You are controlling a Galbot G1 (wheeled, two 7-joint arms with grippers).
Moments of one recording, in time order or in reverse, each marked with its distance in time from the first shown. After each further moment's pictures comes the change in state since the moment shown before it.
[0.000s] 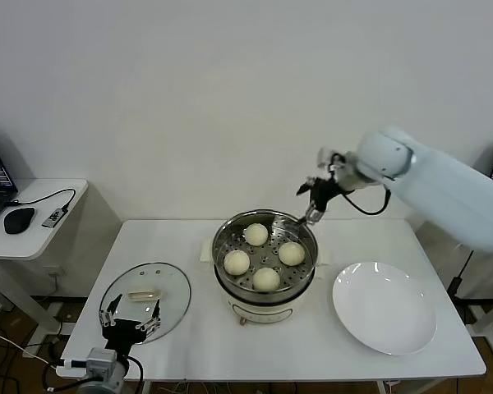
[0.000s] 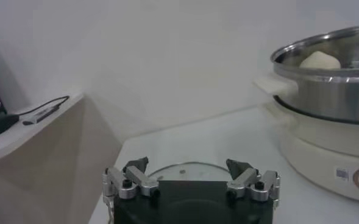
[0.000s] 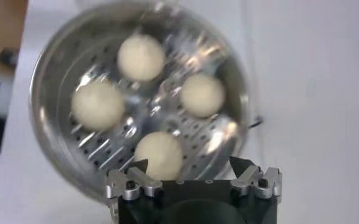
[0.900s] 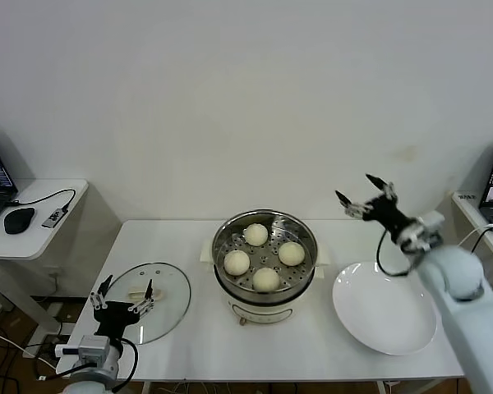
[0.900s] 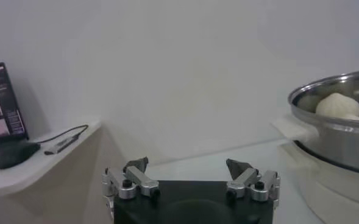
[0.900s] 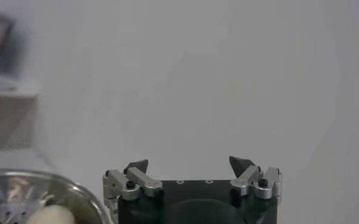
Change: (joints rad) left arm -0.078 0.009 -0.016 -0.003 0.022 -0.025 -0.011; right arm -1.268 0.170 1.197 0.326 0.123 0.405 0.654
